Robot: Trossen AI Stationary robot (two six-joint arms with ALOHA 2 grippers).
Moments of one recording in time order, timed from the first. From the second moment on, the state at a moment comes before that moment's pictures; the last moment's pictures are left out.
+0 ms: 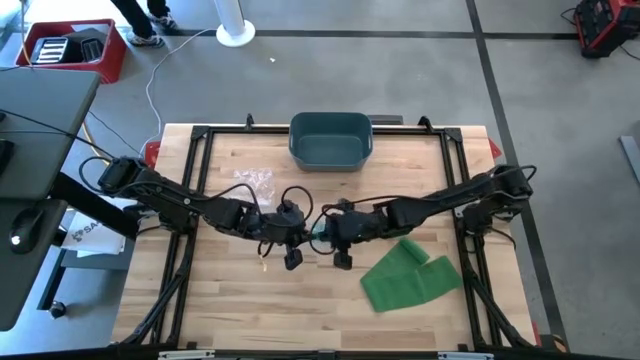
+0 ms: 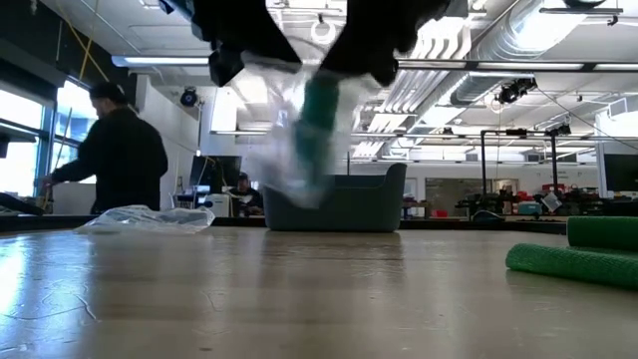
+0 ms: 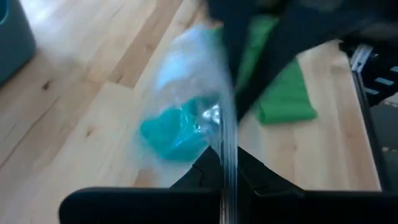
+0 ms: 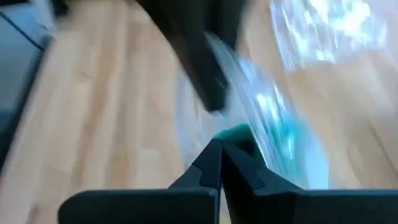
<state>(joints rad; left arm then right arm) -0.29 1.47 0.98 -0.15 -0.29 -0.46 0.22 1.69 1.23 -0.26 0.16 0.24</state>
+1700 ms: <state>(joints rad) -0.28 1.47 0.98 -0.26 -0.29 -0.44 0.32 1.50 0.82 0.09 0.42 -0.11</state>
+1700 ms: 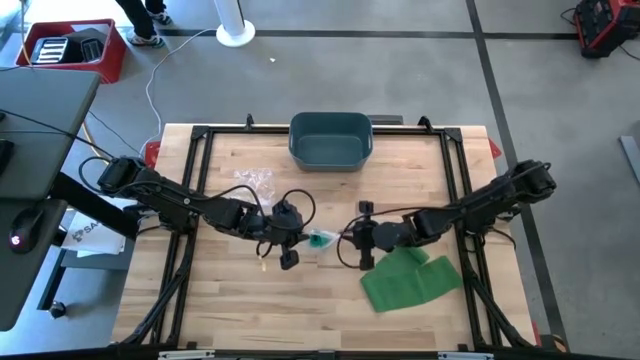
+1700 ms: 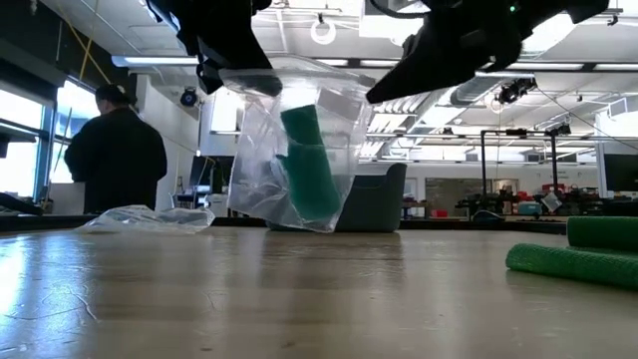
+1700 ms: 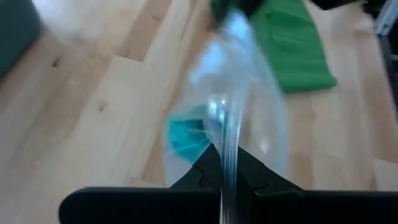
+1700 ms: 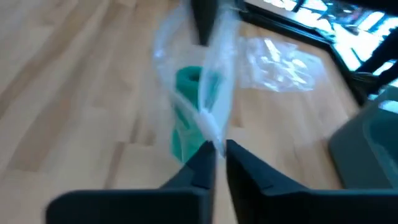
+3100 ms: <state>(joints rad) -0.20 1.71 0.98 0.28 -0.34 0.17 0.34 1.50 1.02 -0.31 0.40 0.44</state>
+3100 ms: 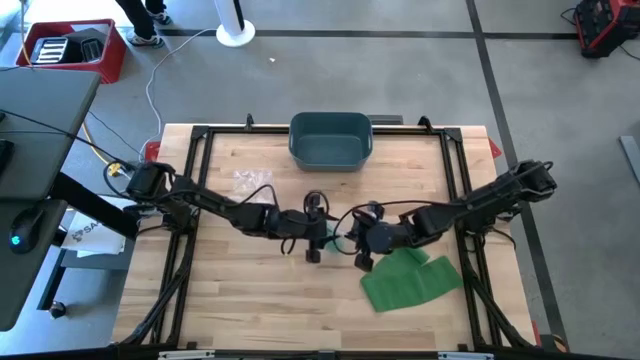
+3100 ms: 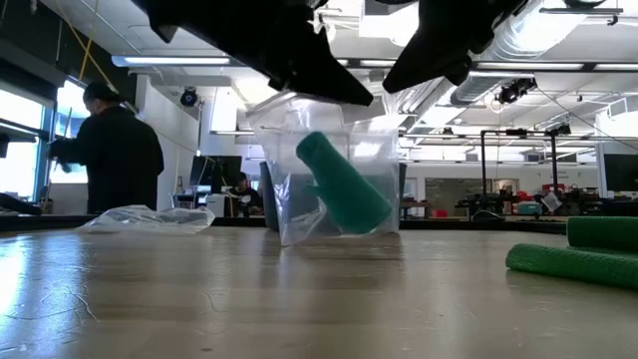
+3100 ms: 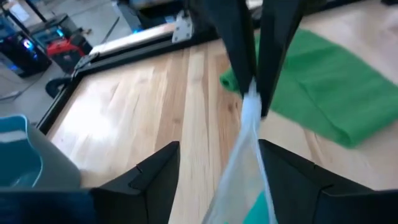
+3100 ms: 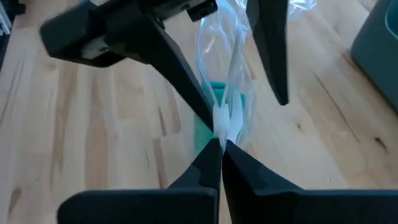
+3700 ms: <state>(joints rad) -0.29 1.71 0.98 0.23 -0.43 0.16 0.36 1.50 1.02 -0.33 0.42 0.40</state>
